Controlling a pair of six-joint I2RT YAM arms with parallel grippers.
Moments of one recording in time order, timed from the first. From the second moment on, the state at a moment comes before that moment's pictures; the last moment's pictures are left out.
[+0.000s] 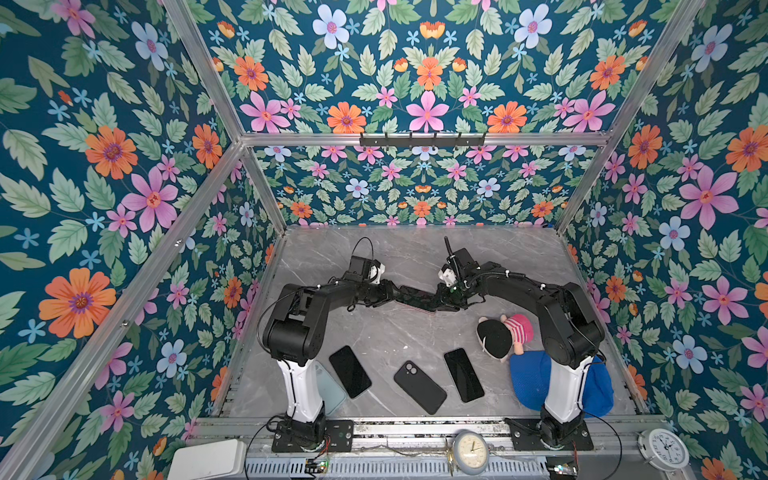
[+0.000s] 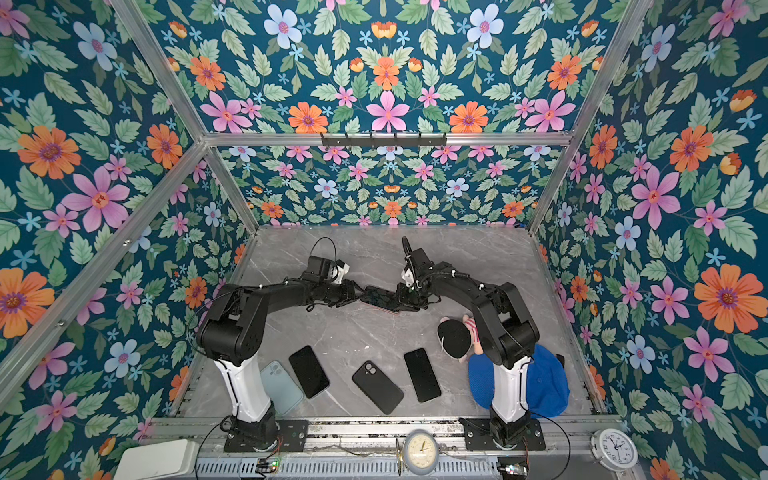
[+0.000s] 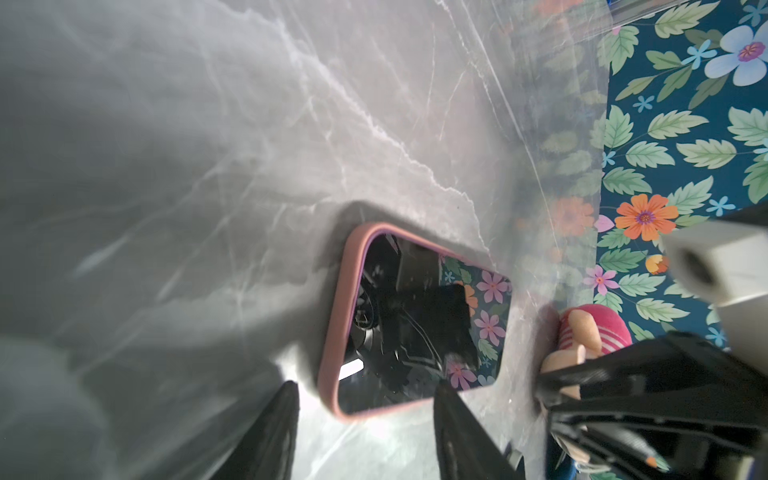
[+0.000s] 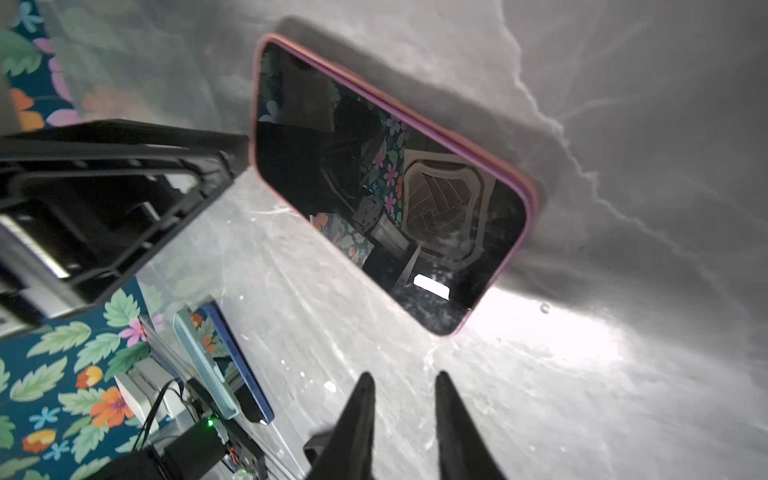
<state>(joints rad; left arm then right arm) -0.32 1.90 1.05 -0.08 0.59 -0.51 0.48 1.93 1.37 -0.61 -0.45 0.52</state>
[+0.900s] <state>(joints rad) -0.41 1.99 1.10 -0.01 0.64 -0.58 0.42 2.14 1.55 -0.64 -0.51 0.32</state>
